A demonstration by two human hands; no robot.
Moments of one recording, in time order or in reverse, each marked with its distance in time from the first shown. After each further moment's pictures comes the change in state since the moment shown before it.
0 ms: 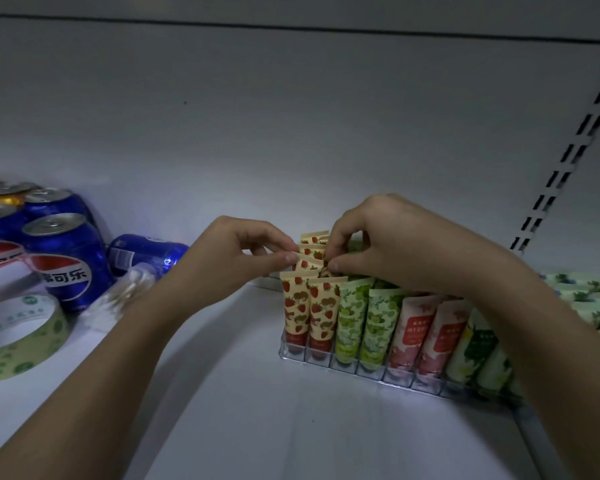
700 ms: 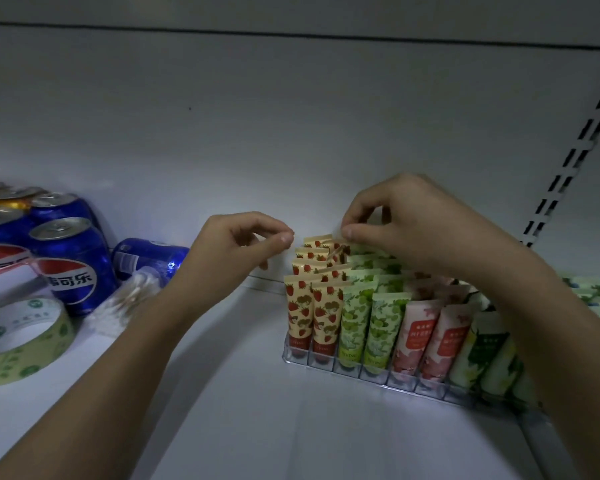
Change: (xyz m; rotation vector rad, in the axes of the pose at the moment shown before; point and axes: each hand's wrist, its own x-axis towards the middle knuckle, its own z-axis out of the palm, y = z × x) left_hand 0.003 -0.005 0.002 -0.103 0.160 -0.056; right_hand 0.001 0.009 -0.011 0.043 0.165 0.053
